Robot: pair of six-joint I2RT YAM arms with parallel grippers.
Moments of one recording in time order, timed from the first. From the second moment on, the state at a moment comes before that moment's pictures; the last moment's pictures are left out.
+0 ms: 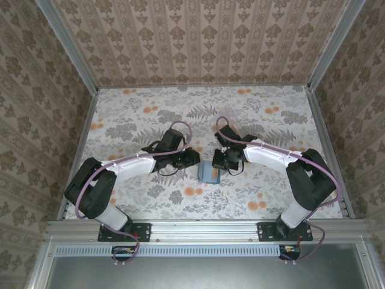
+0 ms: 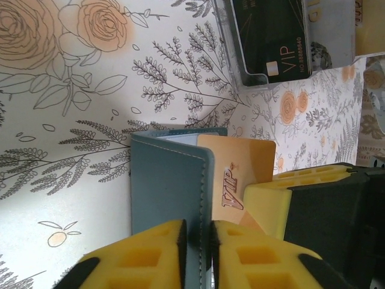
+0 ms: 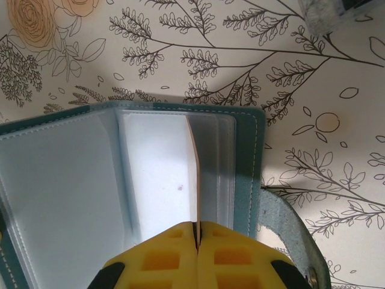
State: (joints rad) left arm -0.71 1.54 0.80 -0.08 0.43 -0.86; right arm 0.60 1.64 1.01 -0.58 -0.19 0.81
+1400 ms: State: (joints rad) left arm -0.65 1.56 0.71 -0.07 0.42 -0.87; right arm 0.60 1.53 1.11 -0.73 -0.08 0.78
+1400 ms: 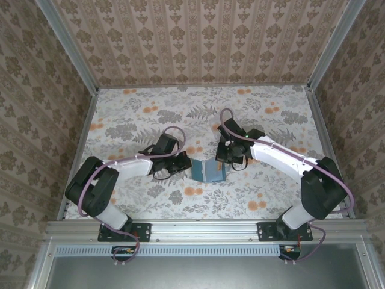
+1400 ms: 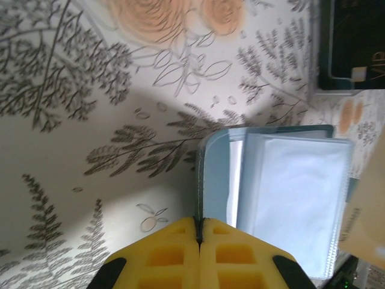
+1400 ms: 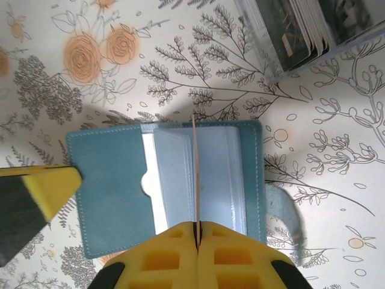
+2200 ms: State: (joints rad) left arm -0.65 1.56 0.71 -0.09 0.41 -0.87; right arm 0.60 1.57 1.06 -0.75 -0.06 0.75
